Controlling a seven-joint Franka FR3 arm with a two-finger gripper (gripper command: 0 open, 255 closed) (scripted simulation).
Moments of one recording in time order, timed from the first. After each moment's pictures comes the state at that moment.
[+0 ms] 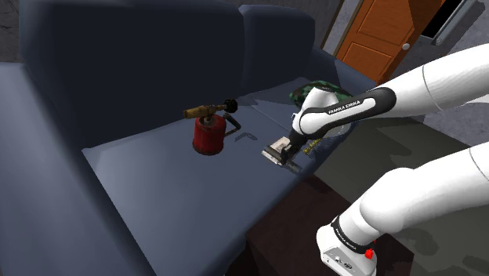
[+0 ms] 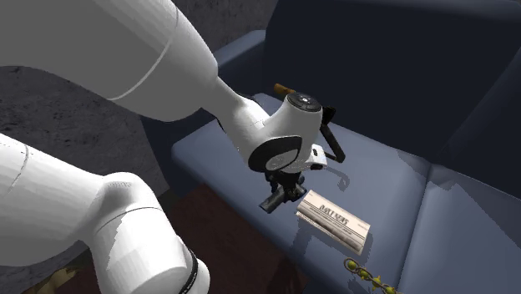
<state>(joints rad) -0.13 -0.35 -0.08 -2.85 0.09 2.49 -0.27</state>
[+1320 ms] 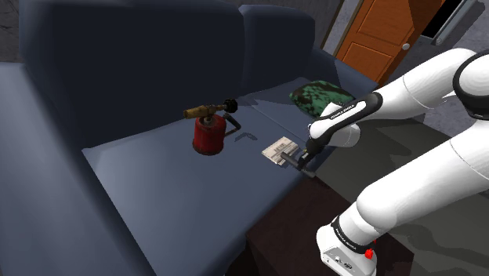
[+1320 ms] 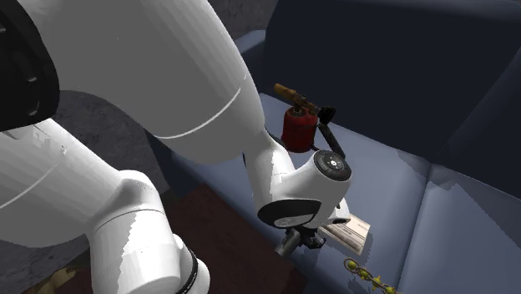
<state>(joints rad) -0.25 -0.18 -0.30 -2.90 0.05 2.68 -0.58</state>
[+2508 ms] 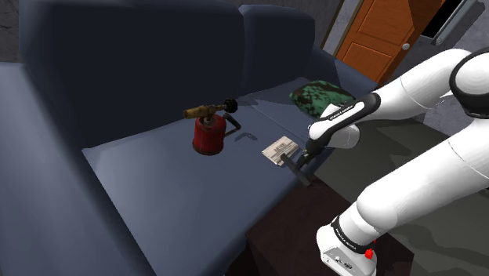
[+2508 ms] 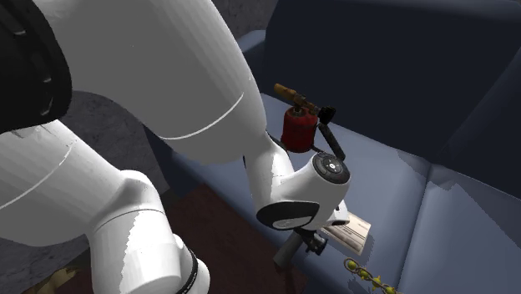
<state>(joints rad) -0.24 -0.17 -0.31 -2.90 0.06 2.70 -0.59</state>
